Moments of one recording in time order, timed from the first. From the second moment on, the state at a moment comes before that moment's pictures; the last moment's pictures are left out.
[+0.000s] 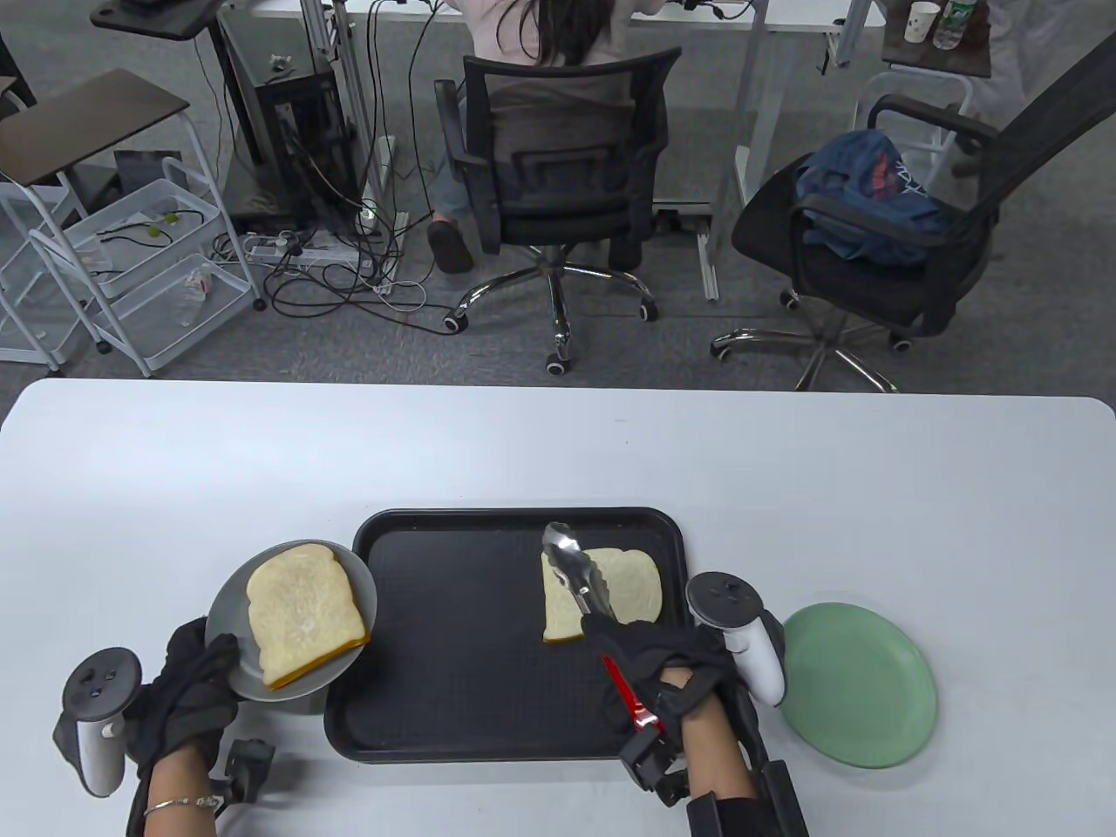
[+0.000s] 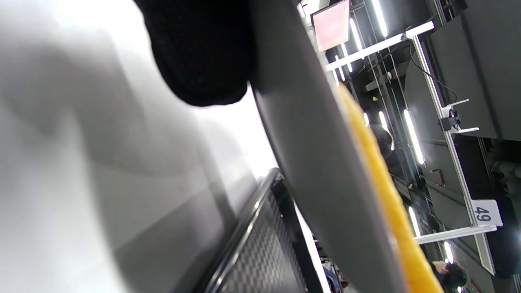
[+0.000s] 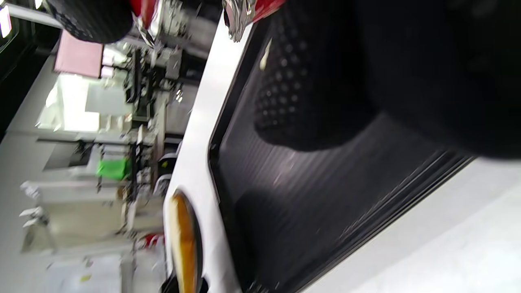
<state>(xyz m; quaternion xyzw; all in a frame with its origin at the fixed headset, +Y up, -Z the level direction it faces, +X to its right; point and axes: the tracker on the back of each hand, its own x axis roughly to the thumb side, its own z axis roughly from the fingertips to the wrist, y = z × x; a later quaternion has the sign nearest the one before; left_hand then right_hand) -0.408 -0.788 -0.252 -0.03 0.18 0.56 0.81 0.130 -0.729 -0.292 -0.07 0.30 0.78 0.54</state>
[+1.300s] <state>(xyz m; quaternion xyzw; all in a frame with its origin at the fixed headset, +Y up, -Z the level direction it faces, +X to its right) -0.408 -0.791 -0.255 -0.03 0.18 0.54 0.82 0.173 -0.821 -0.271 -0.17 0.38 0.73 0.54</state>
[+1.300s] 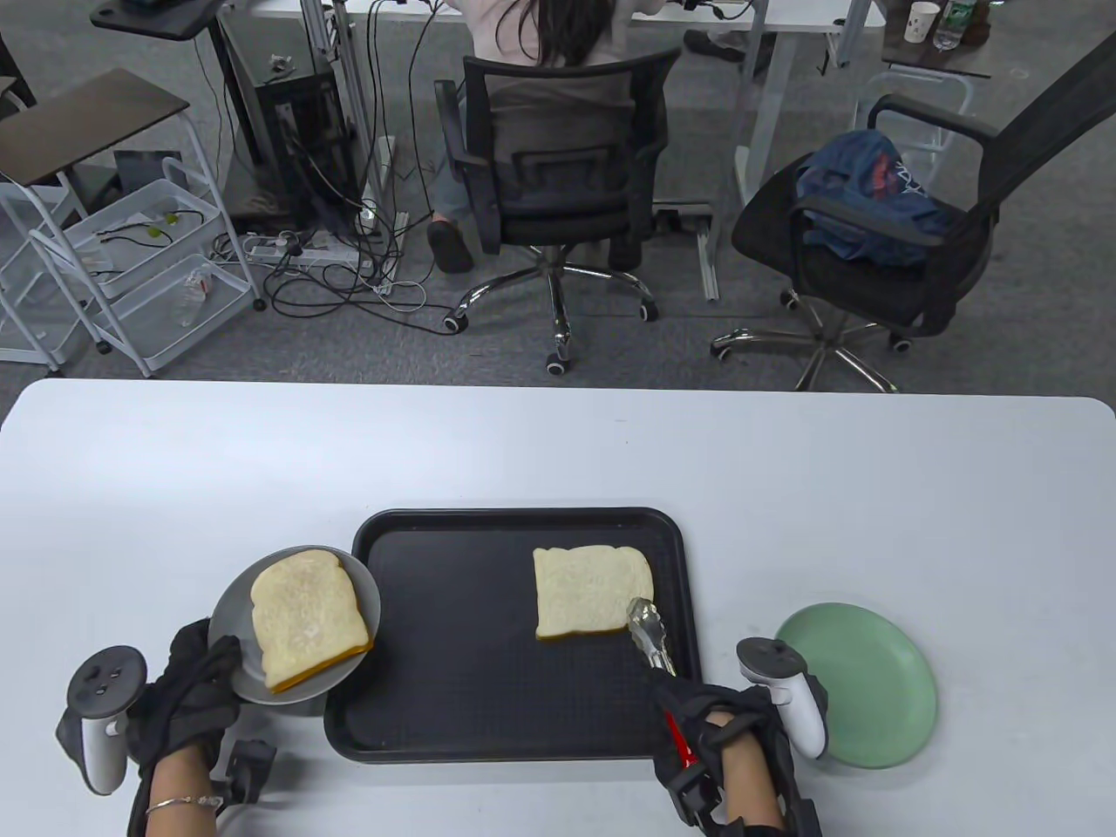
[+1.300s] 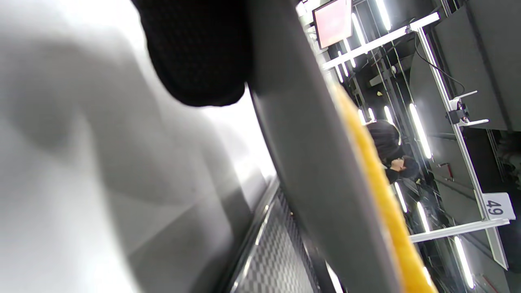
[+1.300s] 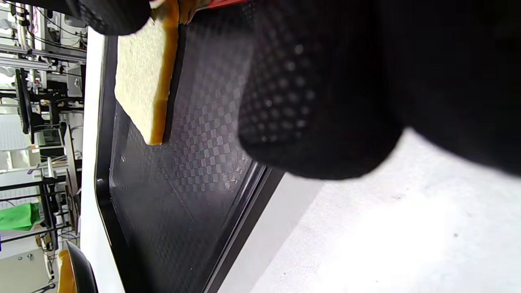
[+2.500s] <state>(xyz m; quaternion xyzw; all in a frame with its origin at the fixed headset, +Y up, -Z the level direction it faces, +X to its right) -0.403 -0.794 -0.257 -0.04 0.15 0.56 0.81 0.040 -0.729 -0.284 0.07 0.39 0.68 0.61</state>
